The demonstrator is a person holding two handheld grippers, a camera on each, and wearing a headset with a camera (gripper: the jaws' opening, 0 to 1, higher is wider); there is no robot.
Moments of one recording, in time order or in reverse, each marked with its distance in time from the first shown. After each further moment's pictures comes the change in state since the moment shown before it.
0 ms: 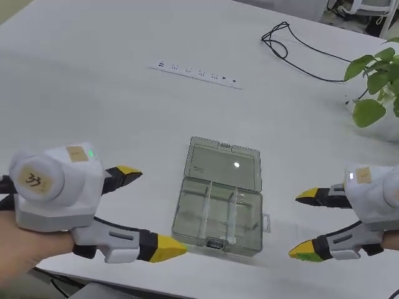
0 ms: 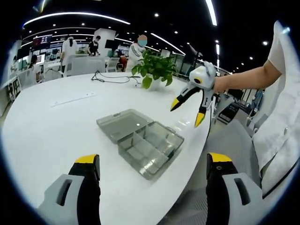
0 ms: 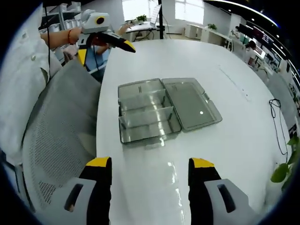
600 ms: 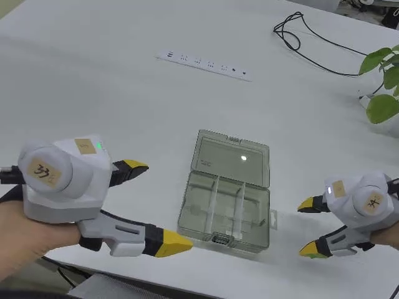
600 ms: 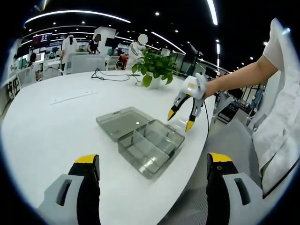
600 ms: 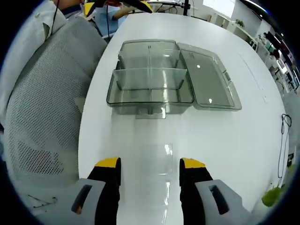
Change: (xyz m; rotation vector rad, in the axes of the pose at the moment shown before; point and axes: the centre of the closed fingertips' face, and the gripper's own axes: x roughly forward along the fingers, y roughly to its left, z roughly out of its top) left arm 0.004 0.003 -0.004 -0.008 0.012 -0.005; right arm 0.038 -0.018 -0.049 -0.178 0.206 0.060
